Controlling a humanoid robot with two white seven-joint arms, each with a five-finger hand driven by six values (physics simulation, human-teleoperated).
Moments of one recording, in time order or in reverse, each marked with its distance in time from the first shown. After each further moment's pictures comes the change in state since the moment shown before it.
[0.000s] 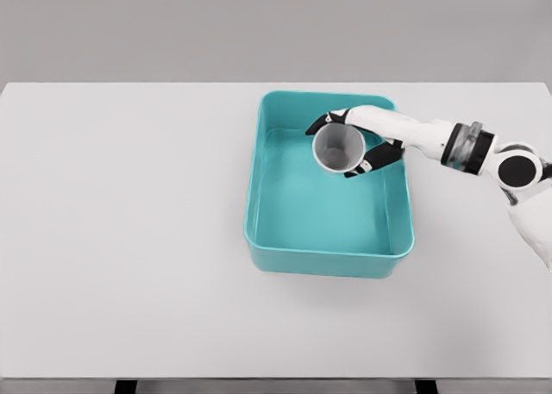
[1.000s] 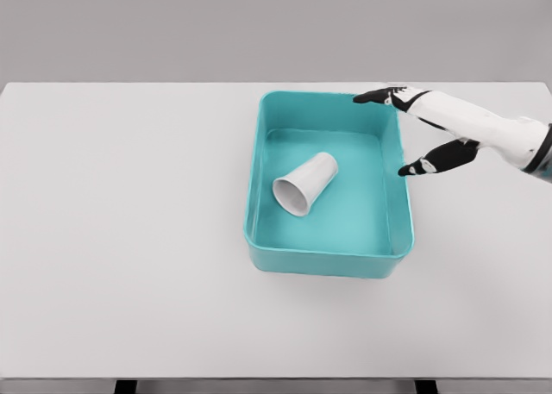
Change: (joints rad) left arm 0.000 0.000 0.000 0.000 0.000 0.000 0.000; right arm 0.256 -0.255 -0.291 -0.346 -0.207 0.027 0.000
